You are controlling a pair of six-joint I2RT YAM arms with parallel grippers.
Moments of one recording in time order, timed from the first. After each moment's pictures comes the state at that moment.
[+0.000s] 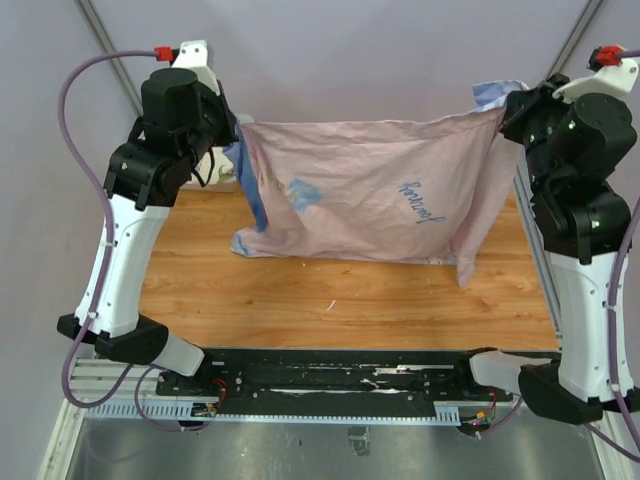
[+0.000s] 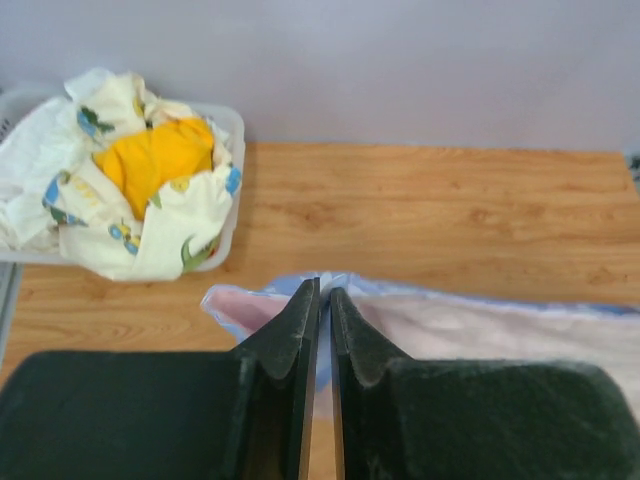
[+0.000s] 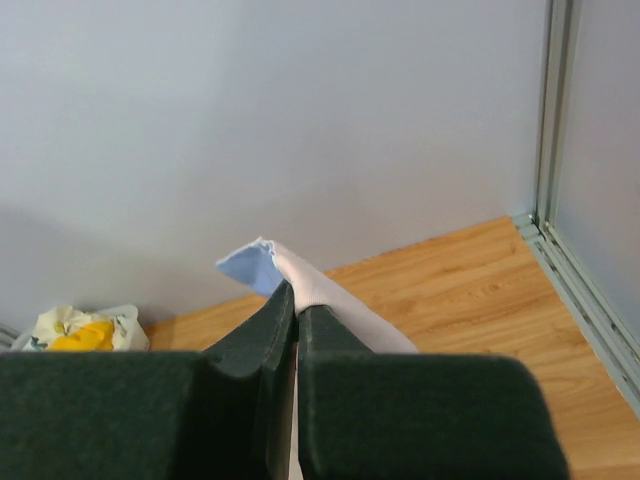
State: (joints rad) left arm -0.41 1.46 2.07 -0.91 -0.29 -0.24; right arm 0.22 1.20 1.88 -0.64 0.34 0.34
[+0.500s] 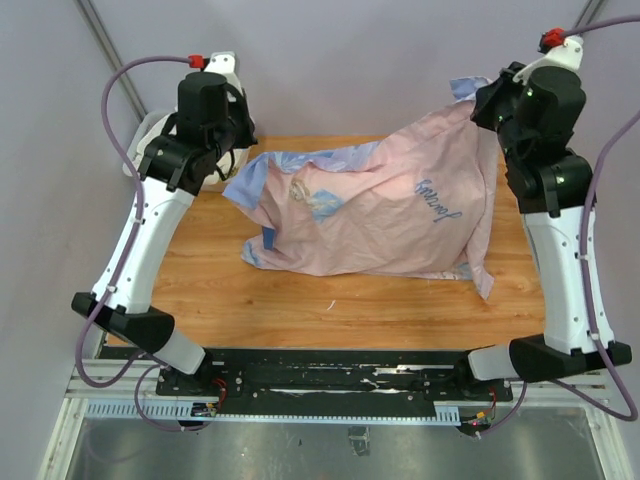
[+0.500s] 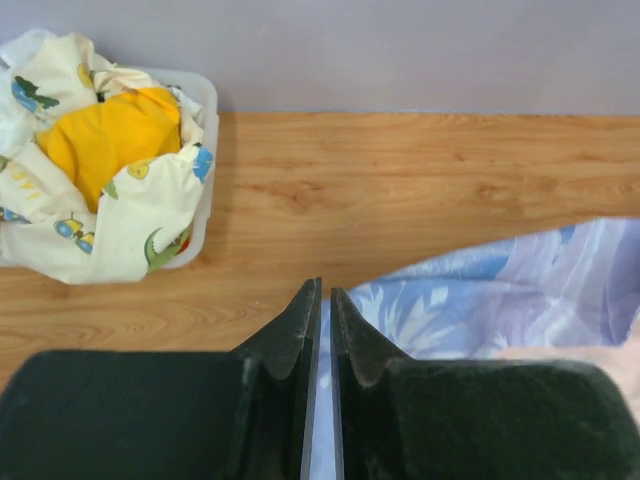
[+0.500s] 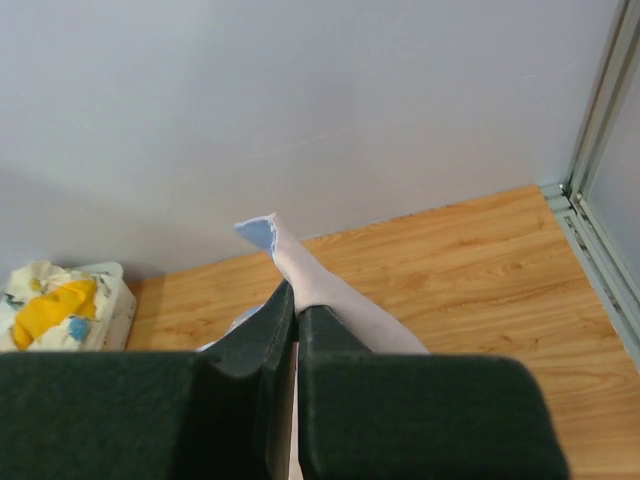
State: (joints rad) left arm -0.40 1.57 2.04 -0.82 -0.27 -0.23; right arm 0.22 1.40 1.96 -0.64 0.28 0.33
